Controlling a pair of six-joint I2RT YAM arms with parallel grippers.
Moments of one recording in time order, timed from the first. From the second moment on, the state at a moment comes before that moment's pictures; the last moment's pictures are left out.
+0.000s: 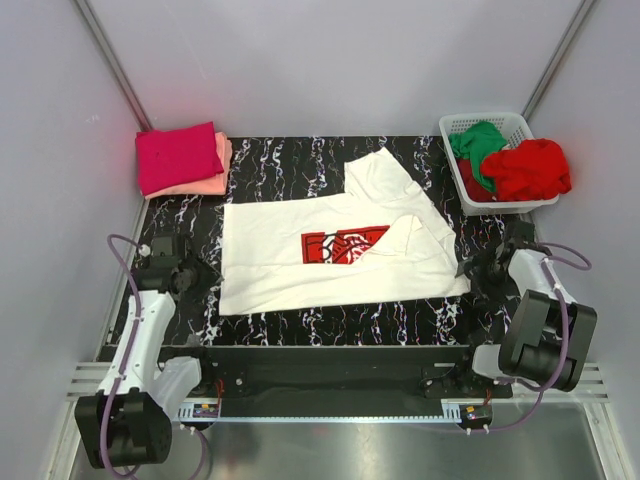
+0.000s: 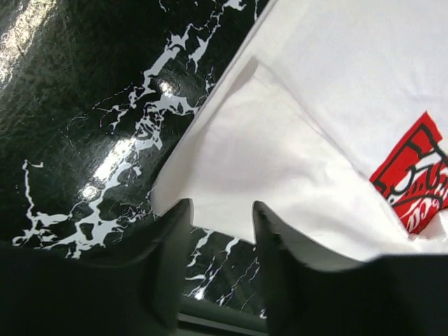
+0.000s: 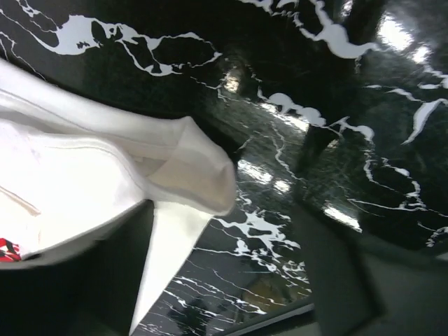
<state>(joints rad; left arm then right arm) 0.07 0.91 0.64 -0.77 0.05 -0.77 -0.32 1.36 0.74 -0.71 -0.07 0.77</state>
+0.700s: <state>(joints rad) 0.07 0.94 0.95 -0.89 -0.03 -0.39 0.02 1.44 1.06 -0.55 -0.22 0.69</state>
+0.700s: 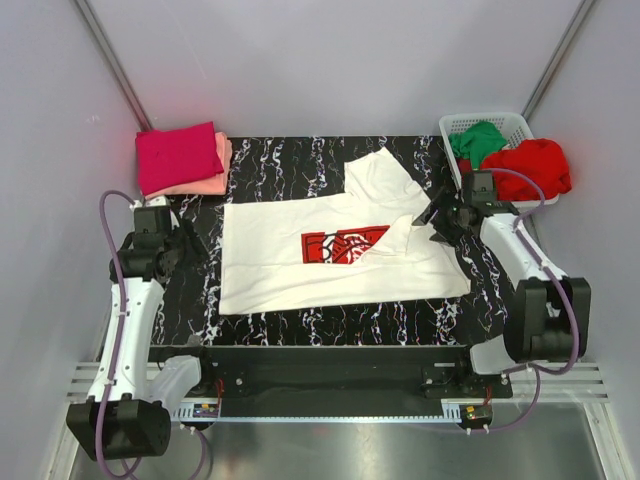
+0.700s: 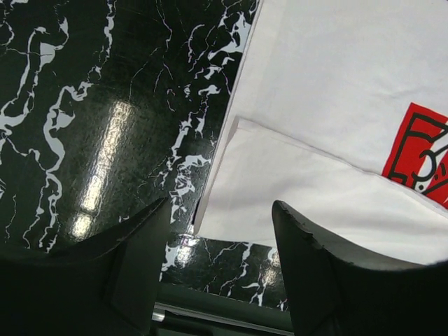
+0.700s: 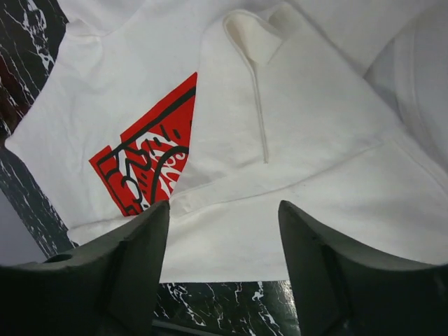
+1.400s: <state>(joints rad) 0.13 0.82 0.94 -0.87 -0.08 -0.39 0.12 1.77 1.11 -0.45 -0.24 0.69</state>
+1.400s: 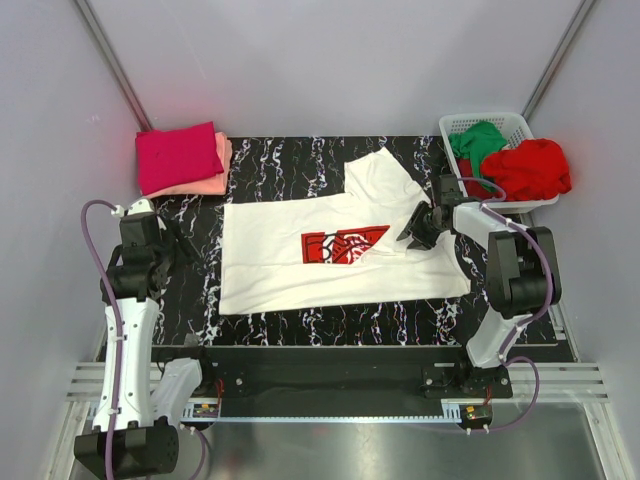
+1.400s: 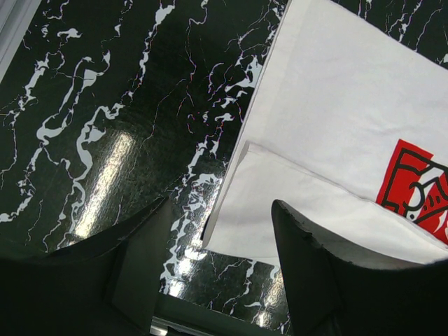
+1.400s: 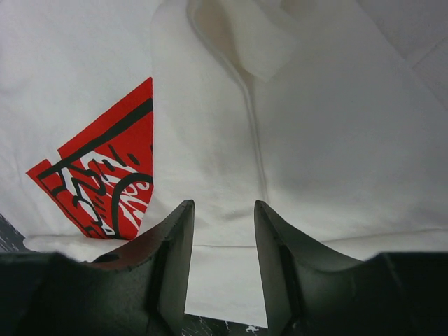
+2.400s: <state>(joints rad) 0.14 0.82 0.94 -0.87 -0.08 -0.39 0.15 1.81 1.08 -0.41 -0.22 0.69</state>
